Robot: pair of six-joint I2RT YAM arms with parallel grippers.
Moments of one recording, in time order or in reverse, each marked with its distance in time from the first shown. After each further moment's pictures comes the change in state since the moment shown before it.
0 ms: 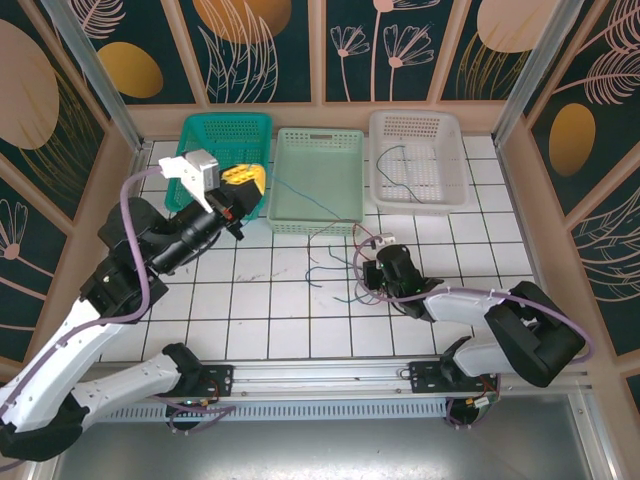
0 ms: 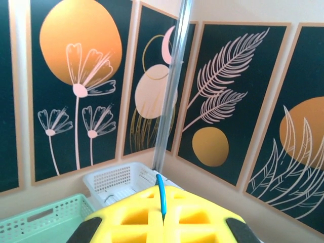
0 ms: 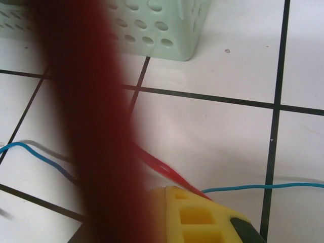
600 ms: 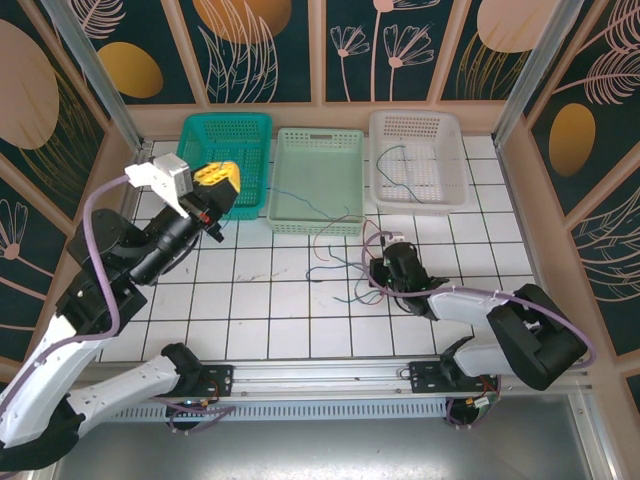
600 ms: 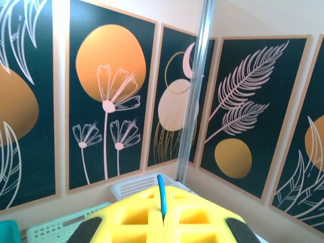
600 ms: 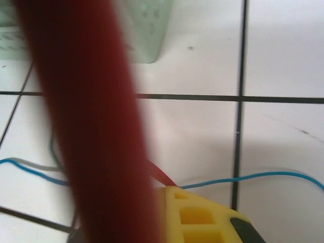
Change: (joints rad) left arm 0.000 -0.068 0.037 -0.063 -0.096 0.055; right arm -0.084 -0.018 -0.019 -0.017 -0.023 0.076
